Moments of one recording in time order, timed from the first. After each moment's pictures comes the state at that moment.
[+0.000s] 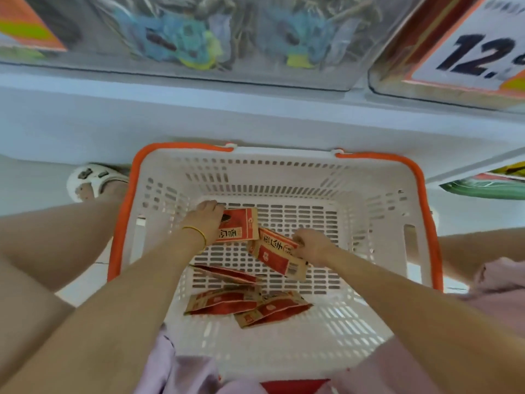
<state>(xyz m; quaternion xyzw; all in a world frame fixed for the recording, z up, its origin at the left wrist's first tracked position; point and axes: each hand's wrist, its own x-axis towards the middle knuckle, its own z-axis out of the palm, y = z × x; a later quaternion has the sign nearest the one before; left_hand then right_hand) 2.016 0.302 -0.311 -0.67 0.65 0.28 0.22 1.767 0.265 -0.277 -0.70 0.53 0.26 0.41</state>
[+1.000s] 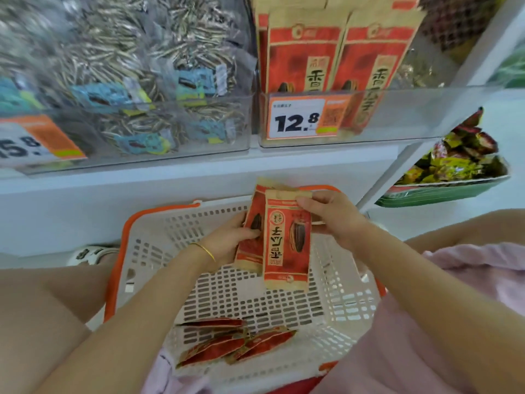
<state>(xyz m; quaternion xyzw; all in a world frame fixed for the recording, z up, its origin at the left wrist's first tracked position) 1.909 0.281 -0.134 -0.51 0.38 0.72 -0.27 1.708 0.247 -0.095 -0.43 0.58 -0.28 0.63</state>
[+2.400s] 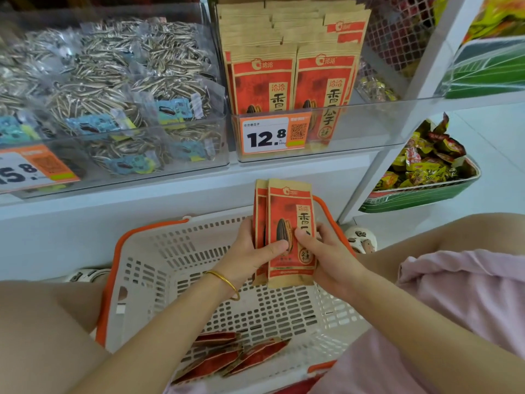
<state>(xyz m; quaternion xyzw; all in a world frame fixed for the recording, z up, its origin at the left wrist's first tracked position) 1.854 0.311 -0.109 -0.50 0.47 0.63 -0.37 1.688 0.314 -0.104 -0.26 0.48 -0.41 0.73</state>
